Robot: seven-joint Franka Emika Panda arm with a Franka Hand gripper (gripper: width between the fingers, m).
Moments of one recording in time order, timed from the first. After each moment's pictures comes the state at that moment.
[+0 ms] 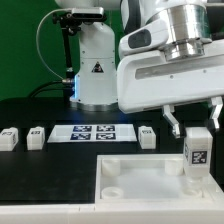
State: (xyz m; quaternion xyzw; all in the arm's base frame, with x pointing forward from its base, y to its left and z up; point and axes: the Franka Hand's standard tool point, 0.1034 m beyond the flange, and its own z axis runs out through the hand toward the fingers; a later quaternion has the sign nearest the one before) arm 0.629 0.119 0.110 -0.97 0.04 -0.23 0.07
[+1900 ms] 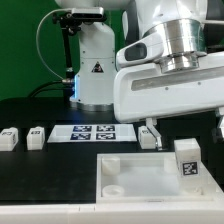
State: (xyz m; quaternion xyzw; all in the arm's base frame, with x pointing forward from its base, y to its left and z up) arm 0.625 0.114 0.097 -0.97 0.04 -0.22 0.06
